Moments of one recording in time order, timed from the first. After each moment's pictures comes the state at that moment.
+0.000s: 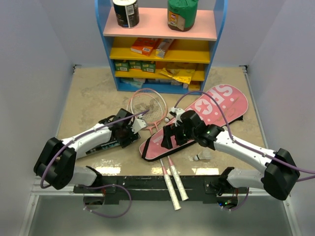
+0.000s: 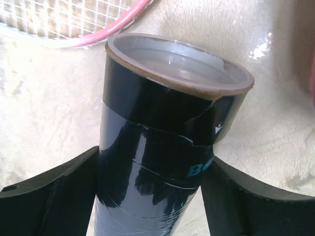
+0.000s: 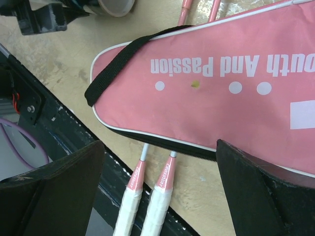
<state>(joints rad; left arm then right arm) -0.54 1.34 0.73 -0.51 -0.06 0.50 0.80 1.20 0.78 -0.35 -0.20 0.44</state>
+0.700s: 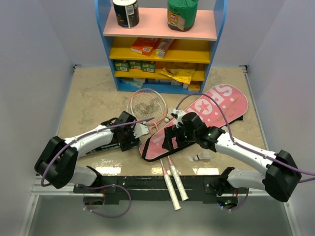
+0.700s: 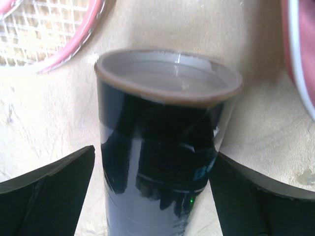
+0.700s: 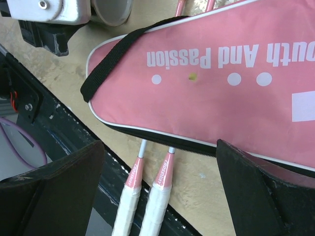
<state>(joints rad) -0.58 1.36 0.68 -0.47 -0.04 0.64 0.80 1.18 0.74 -0.34 -0.20 0.46</state>
